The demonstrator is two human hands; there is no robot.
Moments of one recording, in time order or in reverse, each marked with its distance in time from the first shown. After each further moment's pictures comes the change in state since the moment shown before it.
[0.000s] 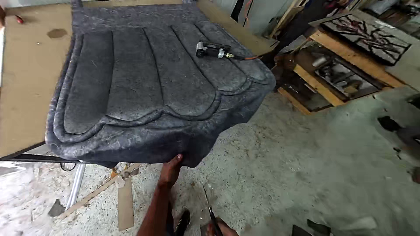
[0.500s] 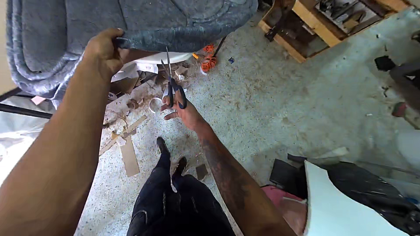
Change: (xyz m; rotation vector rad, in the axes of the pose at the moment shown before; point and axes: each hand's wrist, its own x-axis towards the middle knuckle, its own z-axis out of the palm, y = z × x) left_hand -0.010 0.181 0.134 0.411 0.136 0.045; right_hand 0.103 -0.092 0.009 0.306 -0.208 -0.315
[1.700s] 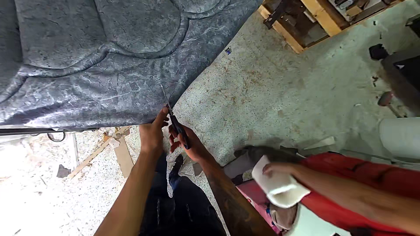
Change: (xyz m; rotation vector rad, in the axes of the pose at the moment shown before) left_hand -0.072 -0.197 0.030 0.055 0.042 -0.013; right_hand -0.022 0.048 -0.040 0.097 0.120 0.119
